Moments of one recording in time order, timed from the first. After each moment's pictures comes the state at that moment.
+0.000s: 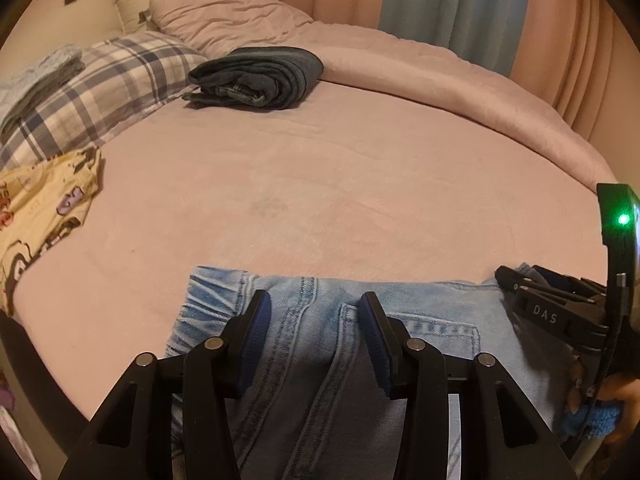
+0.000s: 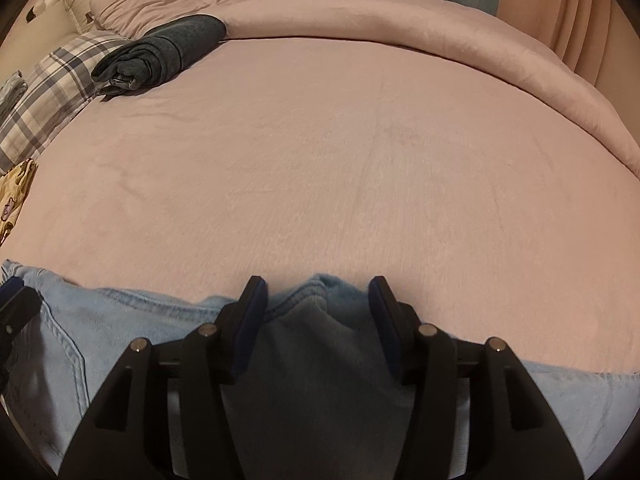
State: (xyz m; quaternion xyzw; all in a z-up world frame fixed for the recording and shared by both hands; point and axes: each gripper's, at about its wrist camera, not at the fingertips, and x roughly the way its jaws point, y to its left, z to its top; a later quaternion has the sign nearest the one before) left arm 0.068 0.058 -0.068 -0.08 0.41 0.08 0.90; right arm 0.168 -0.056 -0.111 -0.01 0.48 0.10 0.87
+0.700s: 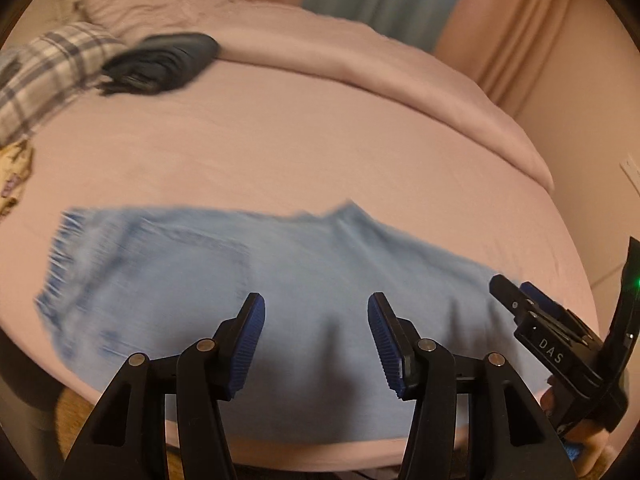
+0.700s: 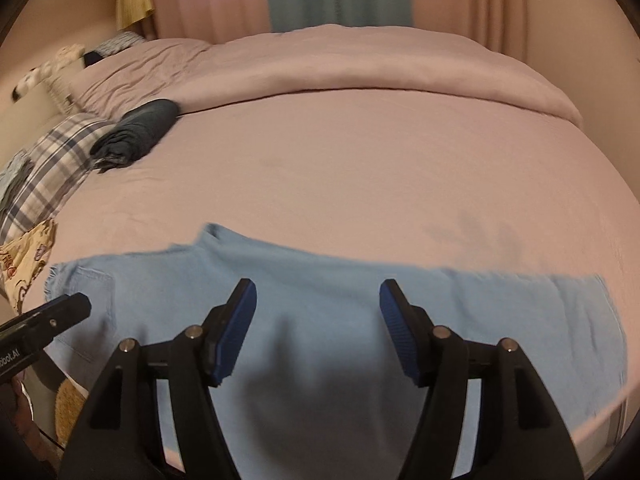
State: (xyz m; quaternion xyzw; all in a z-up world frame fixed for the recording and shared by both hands) left arm 0.032 -0.052 -0.036 -0.12 0.46 -0.06 0.88; right arm 0.036 -0.193 -0.052 0.08 0.42 0.01 0.90
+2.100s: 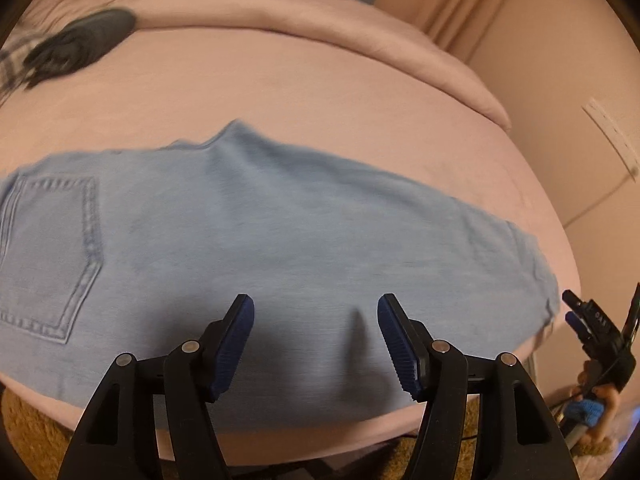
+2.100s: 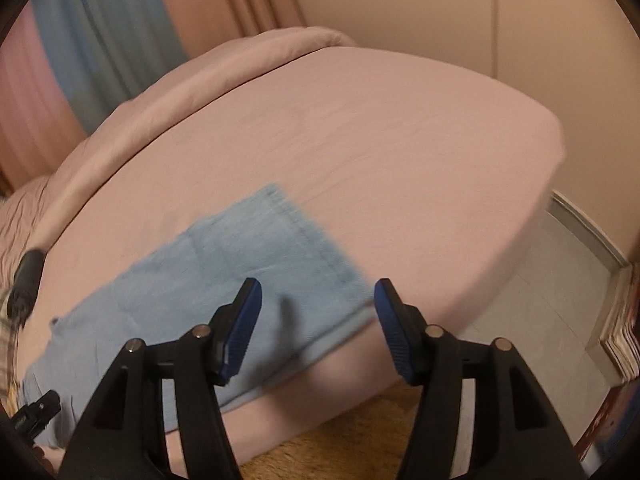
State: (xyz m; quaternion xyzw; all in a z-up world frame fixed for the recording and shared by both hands) left arm 0.027 -0.129 -0.075 -0.09 0.49 -0.17 0.85; right arm -0.104 -0.421 -0.079 0.27 0.38 -0.26 0.85
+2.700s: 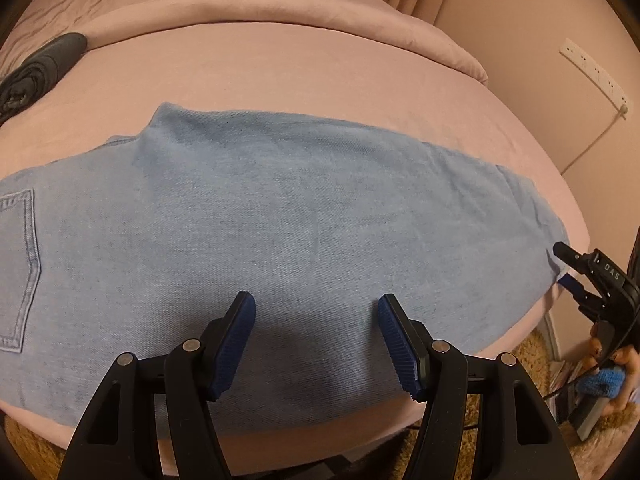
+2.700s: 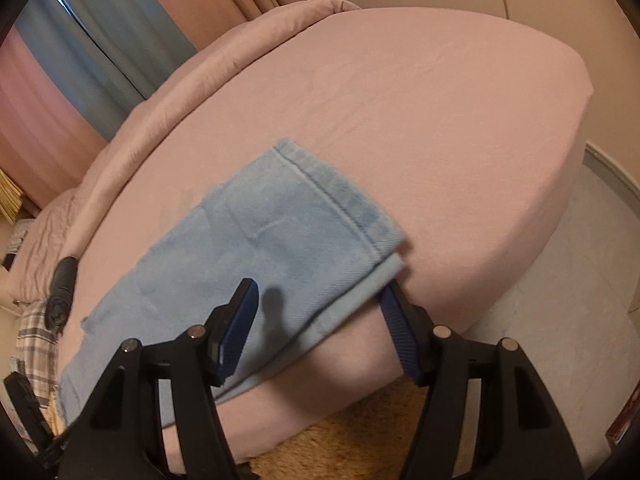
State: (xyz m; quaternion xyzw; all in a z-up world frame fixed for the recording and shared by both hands) left arm 0.019 -0.172 -0.102 -0.03 0.50 -0.20 0.84; right arm -0.103 -0.415 -0.118 0.35 0.38 -0.18 0.83
